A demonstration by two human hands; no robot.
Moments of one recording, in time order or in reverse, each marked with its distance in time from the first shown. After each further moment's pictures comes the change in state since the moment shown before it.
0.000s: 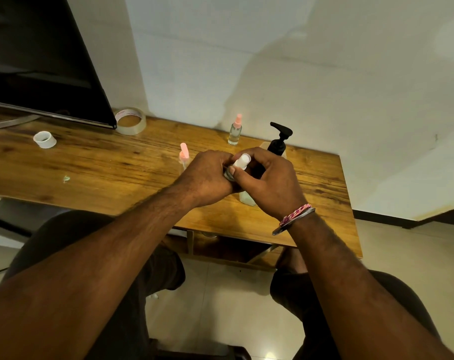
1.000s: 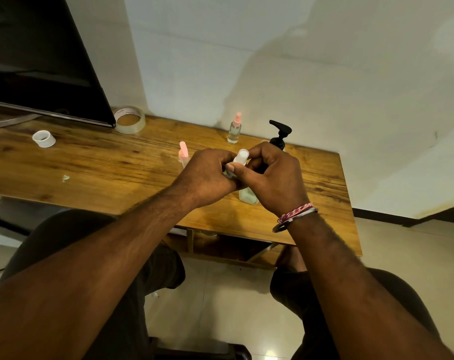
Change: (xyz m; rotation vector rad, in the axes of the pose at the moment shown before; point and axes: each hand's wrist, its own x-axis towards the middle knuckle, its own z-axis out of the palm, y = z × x) left_hand -0.003 0.000 0.003 0.028 0.052 0.040; right_hand 0.001 0.003 -0.002 0.006 0.088 0.012
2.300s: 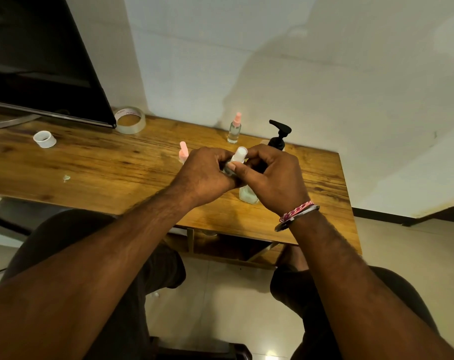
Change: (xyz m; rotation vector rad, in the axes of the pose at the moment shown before) left_hand -0.006 0.005 -0.004 -0.028 0.045 -0.025; right_hand 0.001 -0.001 -0.002 -0.012 -0.045 -0.036
